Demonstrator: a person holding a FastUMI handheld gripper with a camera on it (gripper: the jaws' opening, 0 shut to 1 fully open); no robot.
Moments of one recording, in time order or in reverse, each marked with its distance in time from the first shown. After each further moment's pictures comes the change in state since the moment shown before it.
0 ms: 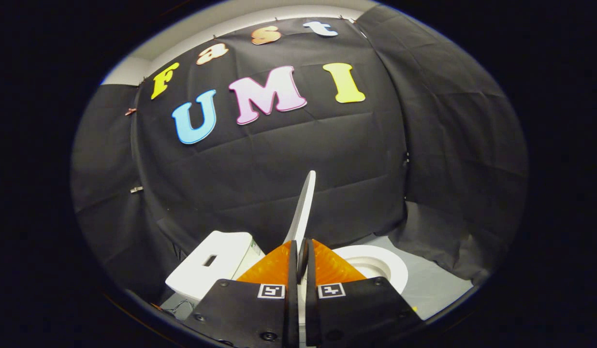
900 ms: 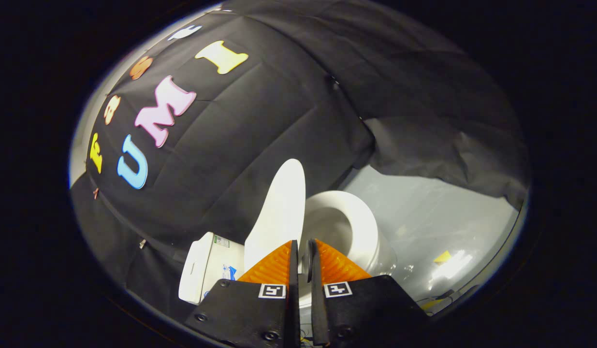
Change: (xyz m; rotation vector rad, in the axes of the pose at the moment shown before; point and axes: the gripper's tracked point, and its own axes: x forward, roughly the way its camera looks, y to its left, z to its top) arm 0.021 -0.200 -0.101 0.492 0.212 -0.067
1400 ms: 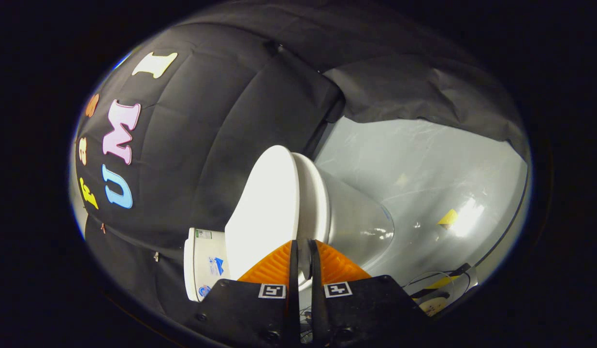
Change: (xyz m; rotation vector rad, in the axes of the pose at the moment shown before) arm 0.043 -0.129 -0.060 0.287 0.246 -0.044
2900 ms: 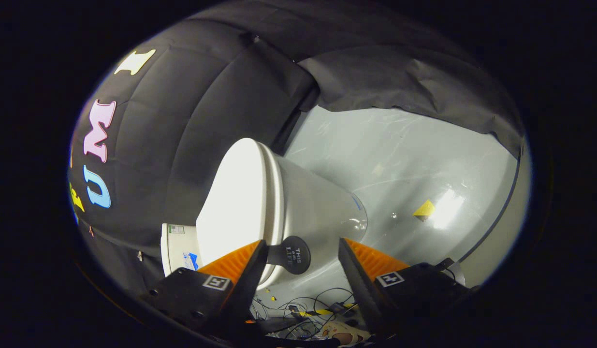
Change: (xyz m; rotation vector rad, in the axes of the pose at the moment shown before) arm 0.017 -0.069 -0.013 0.051 0.115 -0.146
